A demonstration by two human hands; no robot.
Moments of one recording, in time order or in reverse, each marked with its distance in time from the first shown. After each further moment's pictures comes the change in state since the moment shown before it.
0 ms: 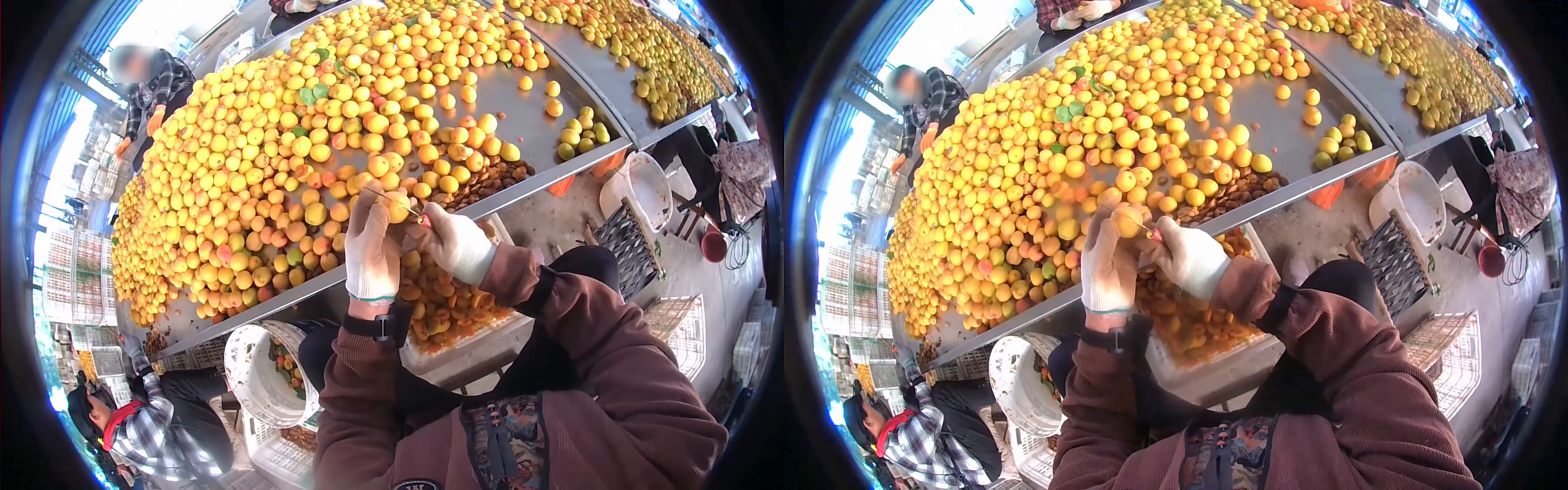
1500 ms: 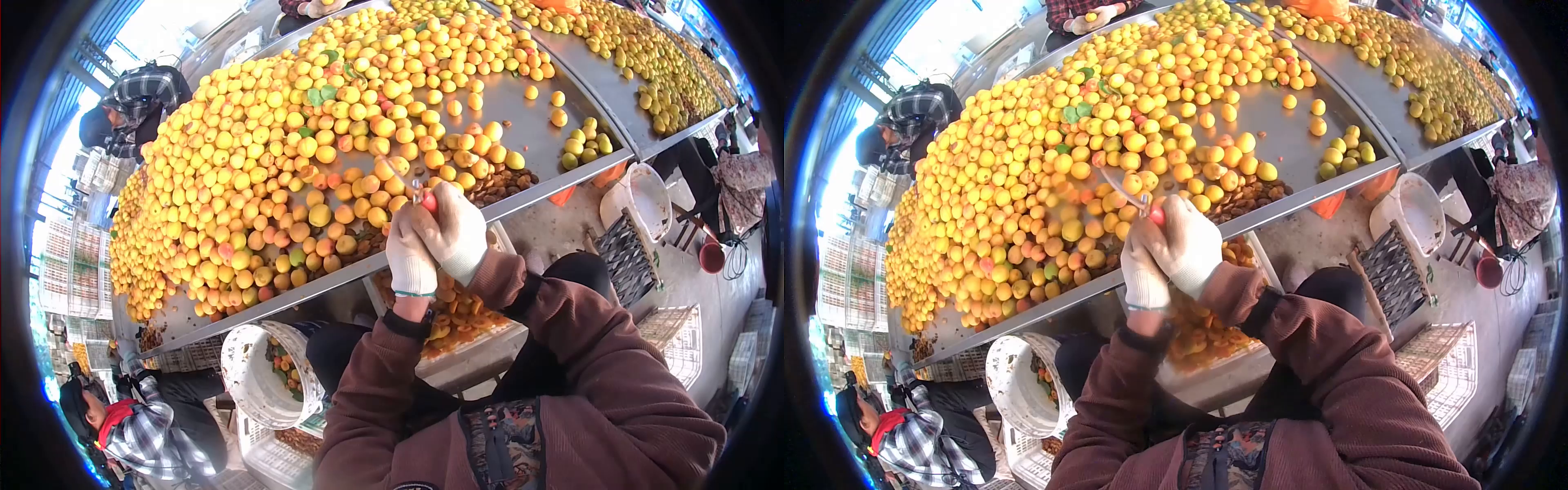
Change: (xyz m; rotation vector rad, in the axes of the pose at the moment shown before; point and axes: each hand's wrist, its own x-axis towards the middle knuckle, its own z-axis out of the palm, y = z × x) left_hand 0.015 -0.079 -0.018 0.466 0.320 0.202; right_hand 0.020 -0.027 0.002 -0.094 0.377 -0.020
